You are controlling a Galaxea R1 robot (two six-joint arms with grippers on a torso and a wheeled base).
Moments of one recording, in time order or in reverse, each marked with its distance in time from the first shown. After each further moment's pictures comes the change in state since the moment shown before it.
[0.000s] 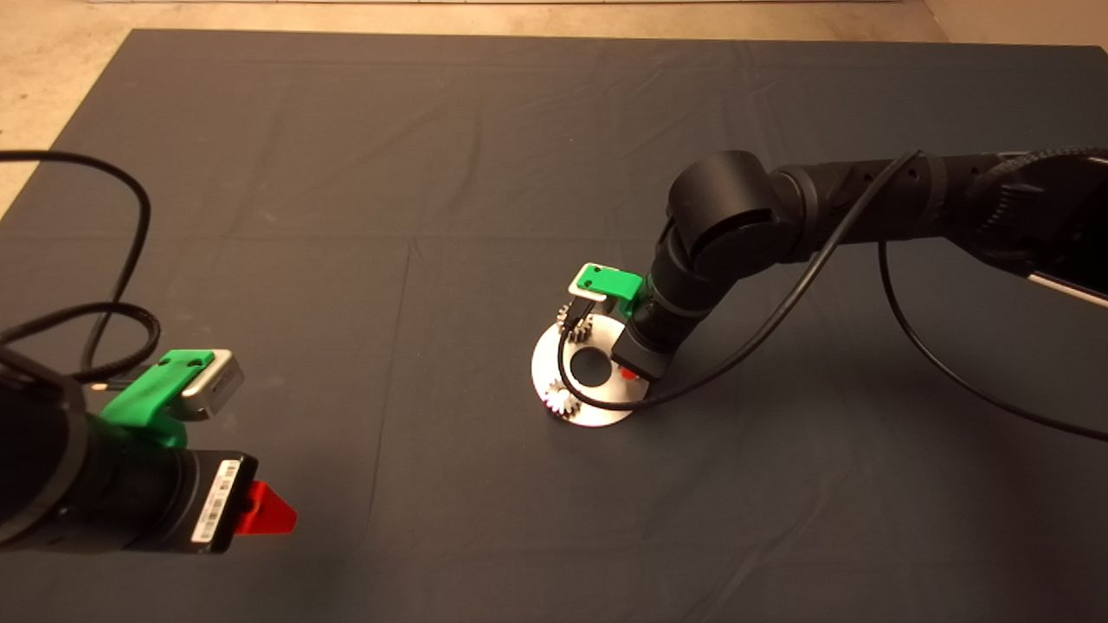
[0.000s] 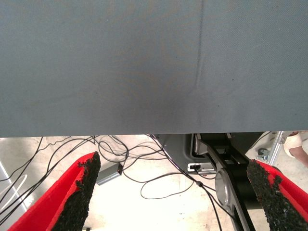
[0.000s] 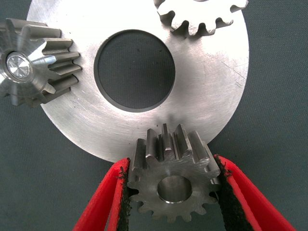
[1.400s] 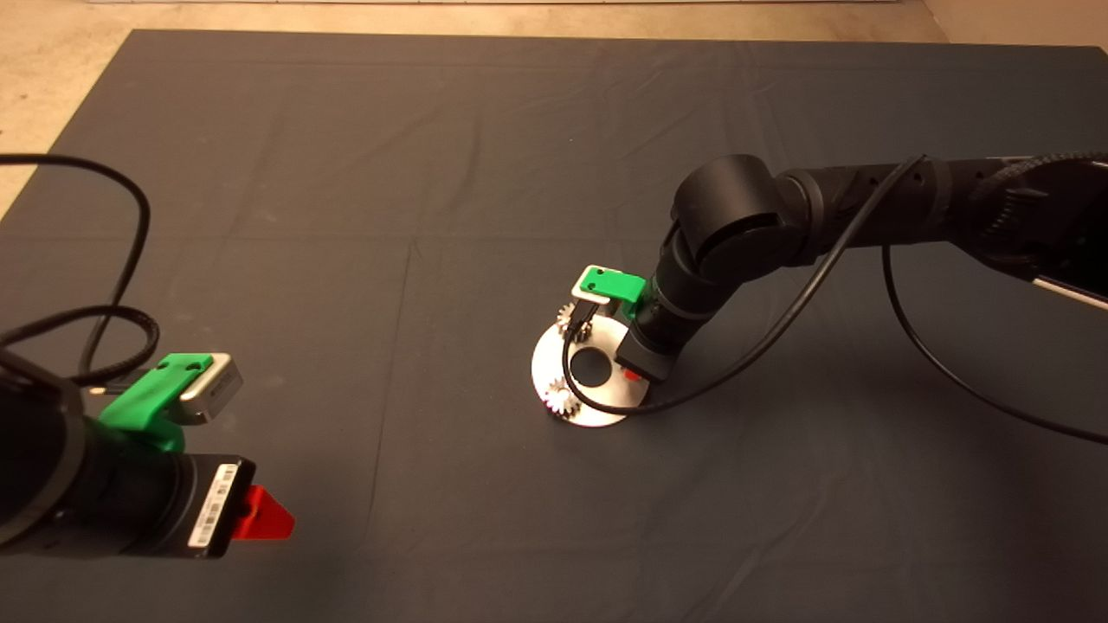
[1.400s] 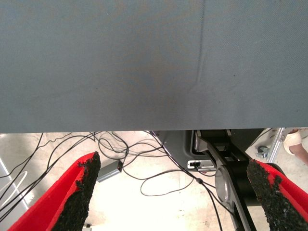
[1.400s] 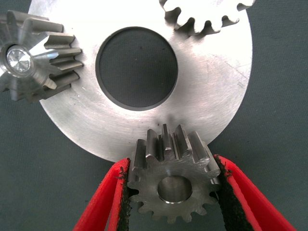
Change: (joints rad) left arm 0.000 -0.002 0.000 -0.014 0.000 0.000; right arm -0.008 -0.009 0.014 -0.006 0.002 -0.018
